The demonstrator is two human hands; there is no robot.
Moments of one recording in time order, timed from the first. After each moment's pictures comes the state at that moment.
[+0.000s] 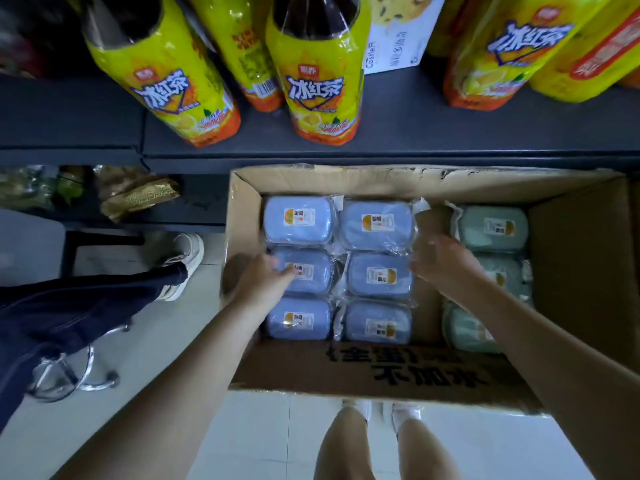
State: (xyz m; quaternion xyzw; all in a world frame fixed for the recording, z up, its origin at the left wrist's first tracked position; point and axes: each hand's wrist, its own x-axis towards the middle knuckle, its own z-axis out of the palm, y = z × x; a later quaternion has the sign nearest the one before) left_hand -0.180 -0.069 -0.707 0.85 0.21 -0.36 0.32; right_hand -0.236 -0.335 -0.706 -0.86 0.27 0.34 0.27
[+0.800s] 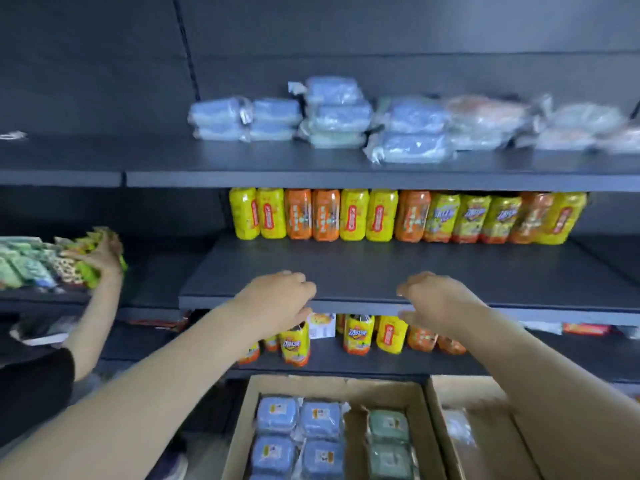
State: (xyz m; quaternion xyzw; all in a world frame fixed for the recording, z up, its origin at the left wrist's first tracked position) left_hand -0.269 -0.150 -0.150 0.92 -0.39 0.03 -0.09; right_hand -0.333 -0.392 -0.165 -0.99 -0.02 0.03 -0.11
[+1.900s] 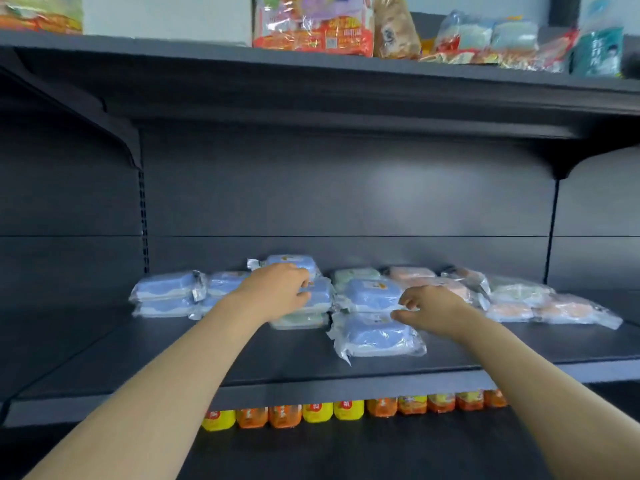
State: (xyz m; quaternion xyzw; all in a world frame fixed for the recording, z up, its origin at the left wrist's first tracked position) left_hand -0.092 -0.246 0.079 0.90 -0.38 0.21 0.02; right_hand -0.205 -0.480 0.054 -0.97 0.16 -0.14 0.06
